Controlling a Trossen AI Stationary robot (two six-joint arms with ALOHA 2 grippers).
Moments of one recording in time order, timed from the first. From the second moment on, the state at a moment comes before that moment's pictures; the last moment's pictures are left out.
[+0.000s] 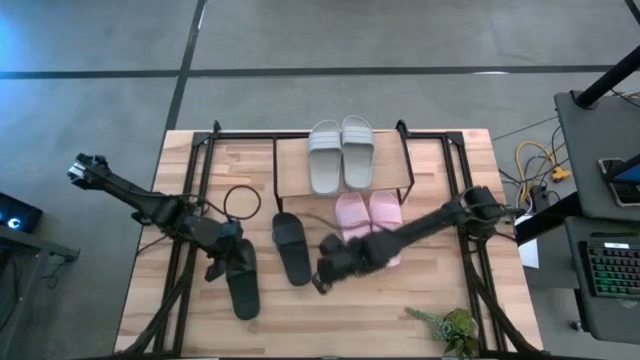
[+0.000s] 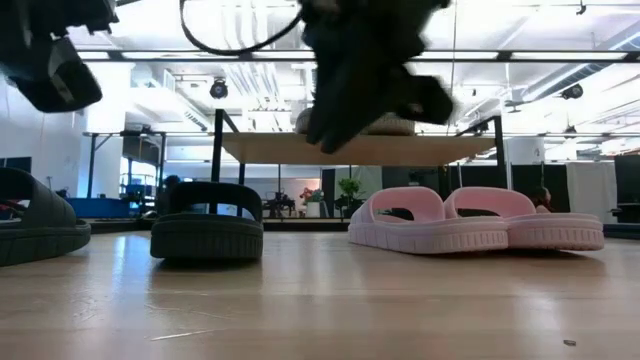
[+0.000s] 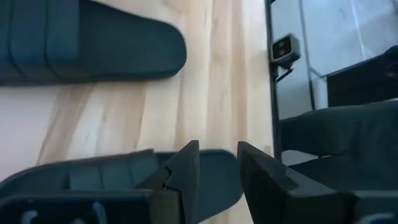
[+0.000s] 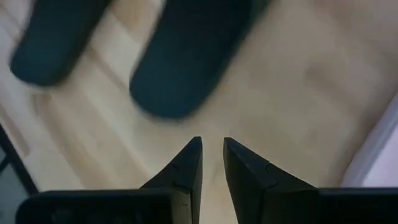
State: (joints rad) left arm -0.44 0.76 0.59 -0.52 0.10 -0.75; right arm 0.34 1.98 1.55 -0.64 0.19 1.12
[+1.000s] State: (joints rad) left arm -0.78 0.96 0.60 -0.36 -0.20 -1.23; right arm 0.20 2.06 1.73 -0.65 0.27 -0.05
